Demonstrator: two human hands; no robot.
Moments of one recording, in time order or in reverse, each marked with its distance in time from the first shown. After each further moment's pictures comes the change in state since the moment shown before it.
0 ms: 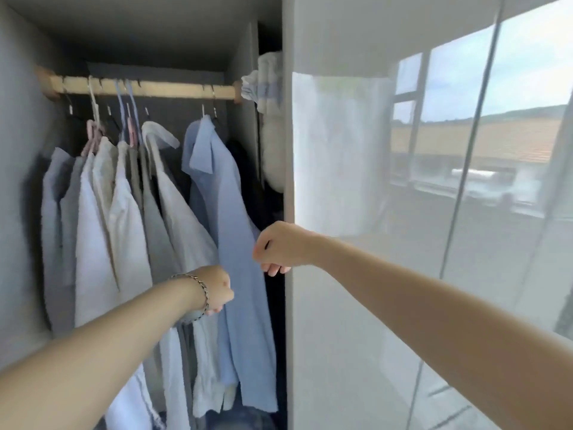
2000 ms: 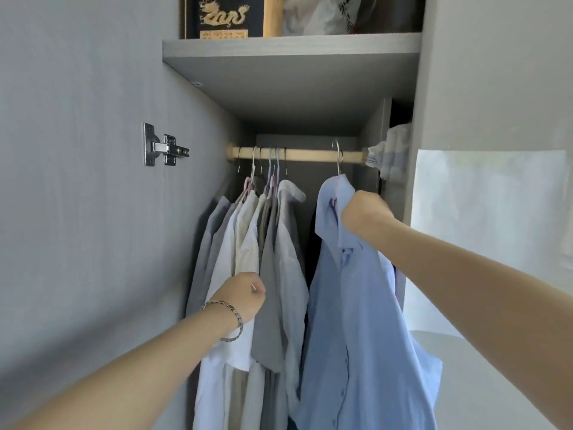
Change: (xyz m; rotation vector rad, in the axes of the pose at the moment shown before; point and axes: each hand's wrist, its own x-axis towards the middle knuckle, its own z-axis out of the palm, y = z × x) left_hand -0.043 -0.058 -0.046 -0.467 0.665 -0.214; right_hand 0.067 -0.082 -0.083 -0.036 0.488 -0.104
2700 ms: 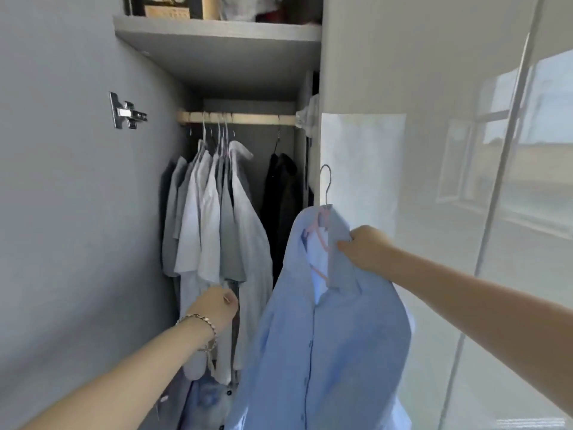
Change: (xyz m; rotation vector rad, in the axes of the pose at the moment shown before) left_hand -0.158 -0.022 0.046 0.152 -0.155 -0.020; right_hand -0.214 0.096 -0.049 -0.023 -0.249 0.196
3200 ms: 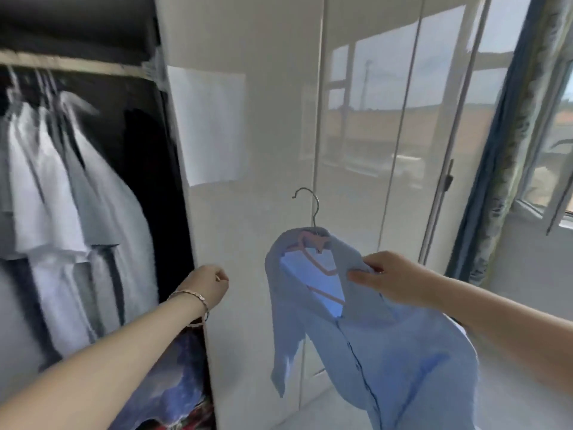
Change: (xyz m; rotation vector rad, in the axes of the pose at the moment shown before) left_hand -0.119 0.098 0.086 -0.074 -0.310 0.322; right_hand -0.265 0.141 -0.046 -0.070 0.012 0.295
